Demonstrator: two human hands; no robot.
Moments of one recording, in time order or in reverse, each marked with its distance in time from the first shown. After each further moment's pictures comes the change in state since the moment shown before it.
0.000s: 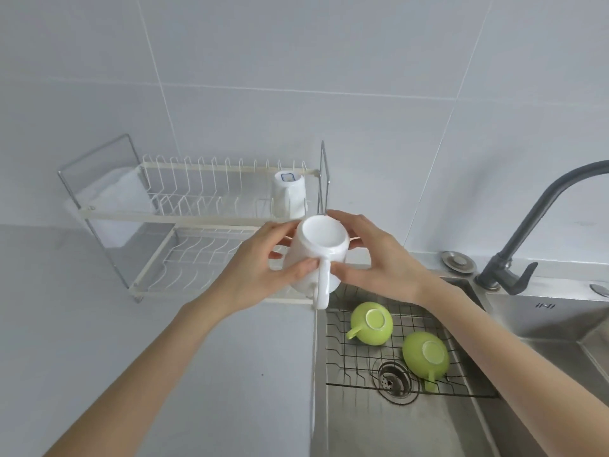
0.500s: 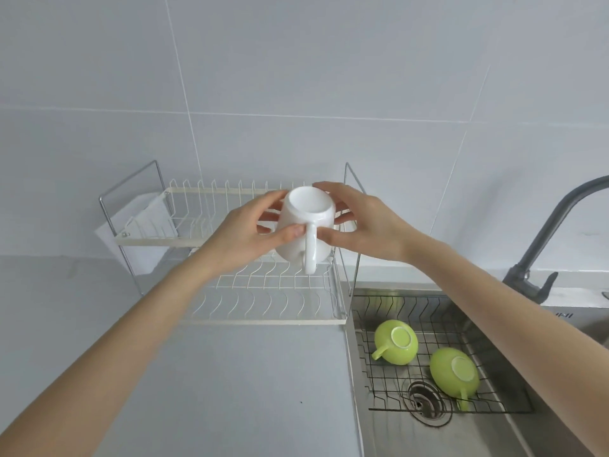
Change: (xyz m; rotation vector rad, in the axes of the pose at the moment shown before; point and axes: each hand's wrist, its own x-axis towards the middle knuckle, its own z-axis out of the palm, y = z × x) left_hand 0.026 -0.026 -0.097 -0.004 -0.002 0.056; right_hand 0.078 -0.061 0.024 -0.103 0.050 -0.067
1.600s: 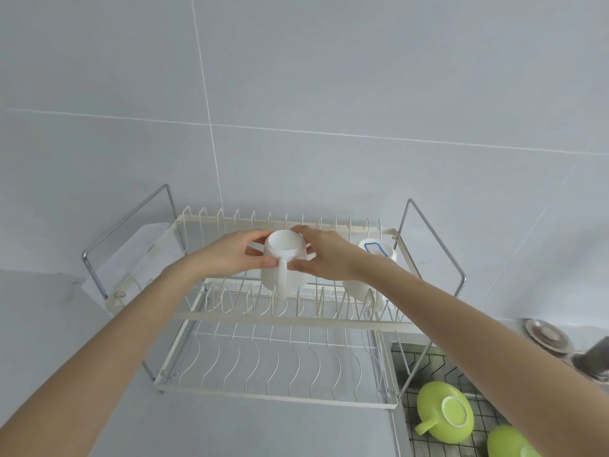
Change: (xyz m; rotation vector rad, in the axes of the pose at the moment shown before) left_hand 0.109 -0.149 -0.078 0.130 -0.256 -0.331; right_hand 0.179 0.067 0.096 -0.103 -0.344 0.187
